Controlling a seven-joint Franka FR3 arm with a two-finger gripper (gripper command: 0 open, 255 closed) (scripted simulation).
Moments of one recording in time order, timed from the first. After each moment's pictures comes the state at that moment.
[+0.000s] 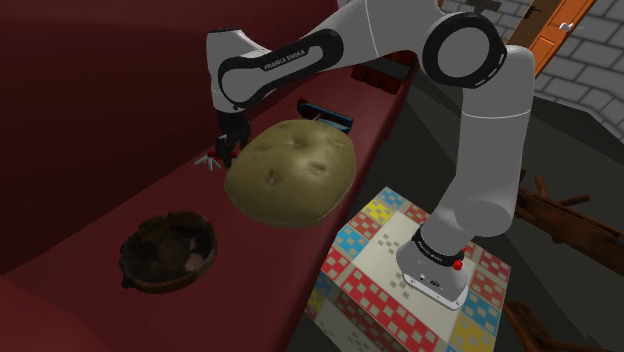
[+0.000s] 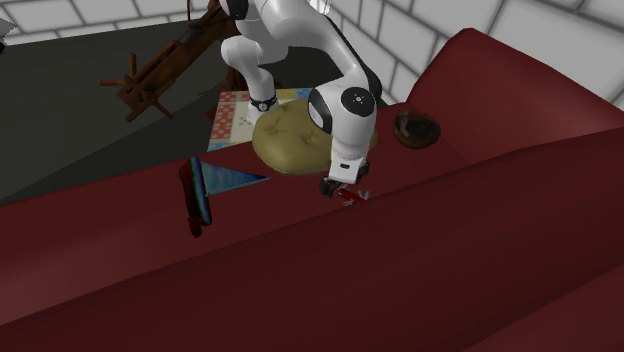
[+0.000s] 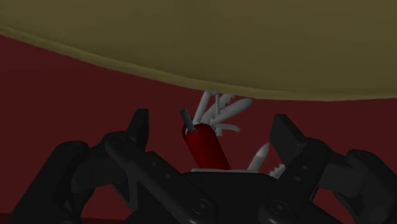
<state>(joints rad) 0.19 0.44 0.25 -1.72 -0.06 2.06 0.03</state>
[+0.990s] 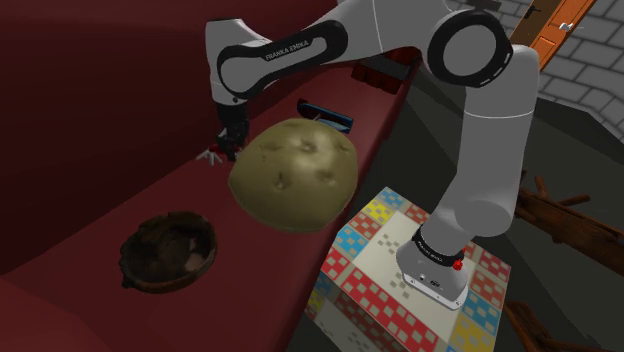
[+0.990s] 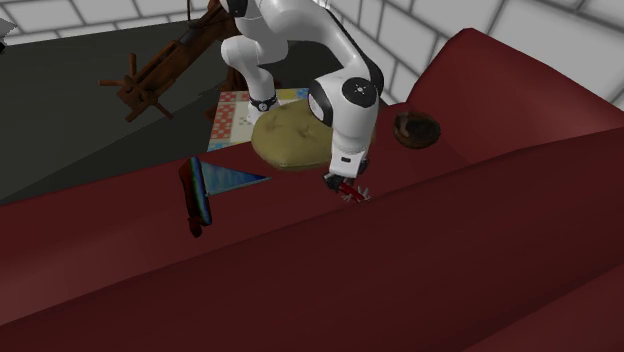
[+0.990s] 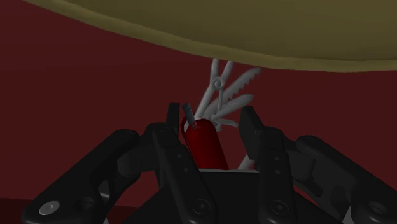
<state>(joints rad) 0.19 0.42 0.25 -1.70 -0.05 2.01 0.03</state>
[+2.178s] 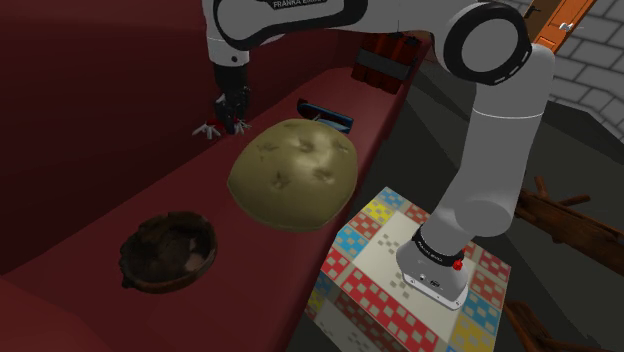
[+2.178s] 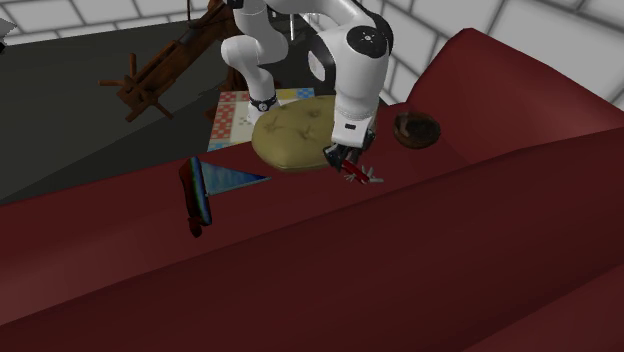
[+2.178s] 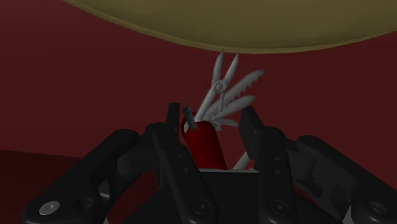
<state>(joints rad) 0.19 0.35 0.26 -1.56 -0.03 1.80 0.02</state>
